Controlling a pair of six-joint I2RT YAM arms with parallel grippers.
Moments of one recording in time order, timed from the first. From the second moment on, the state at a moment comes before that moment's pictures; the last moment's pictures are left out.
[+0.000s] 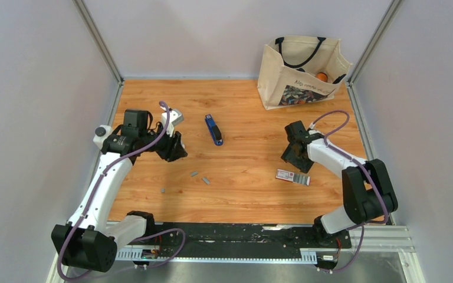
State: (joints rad) left arm -0.14 1.07 1.02 -0.82 0.68 0.35; right arm 0.33 1.51 0.84 -0.61 0.31 0.92
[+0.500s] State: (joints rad) left arm -0.14 1.07 1.02 -0.82 0.68 0.35; right arm 0.11 1.33 0.78 -0.65 0.26 0.85
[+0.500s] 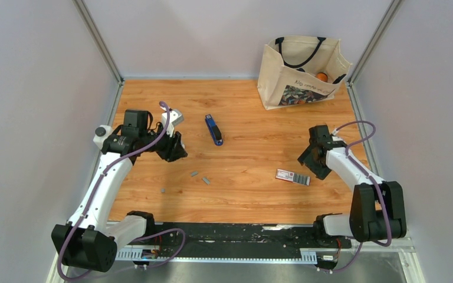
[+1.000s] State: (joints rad) left arm -0.14 1.07 1.02 -0.82 0.68 0.35; right arm 0.10 1.36 0.68 -0.61 0.20 0.84
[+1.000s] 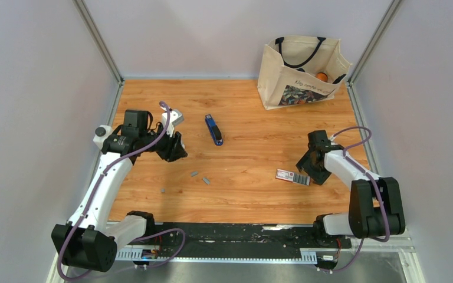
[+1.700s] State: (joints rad) left arm -0.14 1.07 1.02 -0.82 0.67 0.36; right arm 0.31 1.37 0.68 -0.52 0.23 0.90
